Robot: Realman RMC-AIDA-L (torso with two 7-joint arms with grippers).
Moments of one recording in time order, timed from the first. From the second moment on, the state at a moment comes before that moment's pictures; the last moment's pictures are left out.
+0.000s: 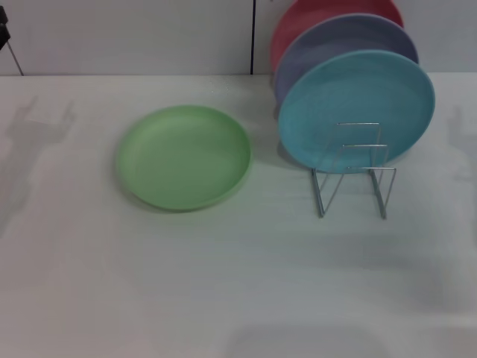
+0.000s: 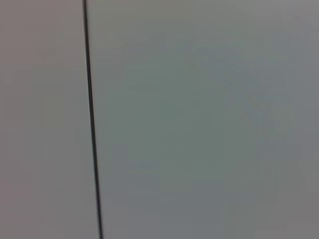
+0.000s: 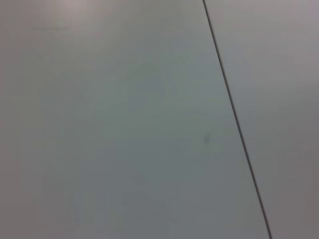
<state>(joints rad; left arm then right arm) -0.40 -2.03 1.12 0.61 0.57 0.85 -0.53 0.51 2.08 1.06 0.20 -2.16 -1.48 0.09</state>
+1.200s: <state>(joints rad) -0.29 -2.00 1.52 1.50 -0.18 -0.55 -0.23 0.54 2.07 1.06 0.16 -2.17 -1.46 0.09</state>
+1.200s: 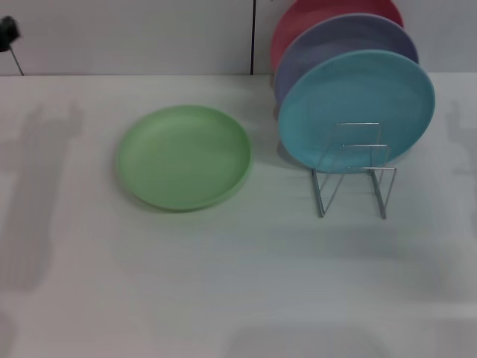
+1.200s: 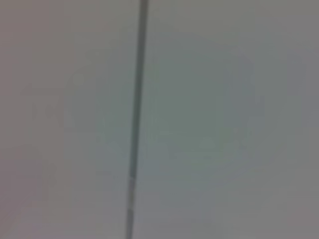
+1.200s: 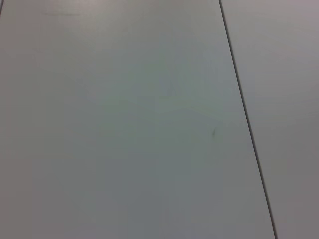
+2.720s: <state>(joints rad) -0.62 -2.06 1.22 1.11 -0.52 -0.98 0.33 0.53 2.07 1.00 0.17 -2.17 -1.46 0.10</state>
